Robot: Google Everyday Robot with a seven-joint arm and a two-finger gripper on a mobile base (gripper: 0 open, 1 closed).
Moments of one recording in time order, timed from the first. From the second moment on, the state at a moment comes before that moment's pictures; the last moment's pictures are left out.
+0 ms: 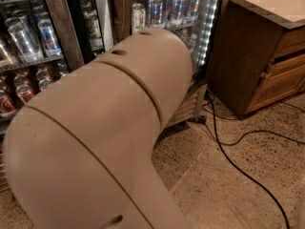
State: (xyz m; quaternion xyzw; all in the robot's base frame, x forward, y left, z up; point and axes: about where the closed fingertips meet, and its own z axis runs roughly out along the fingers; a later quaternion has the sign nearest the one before) arm 0.713 0.160 0.659 -0.16 0.90 -0.18 0.36
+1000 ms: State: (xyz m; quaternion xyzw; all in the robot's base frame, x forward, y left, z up) arm 0.709 0.136 0.645 -0.11 0.91 -0.22 0.33
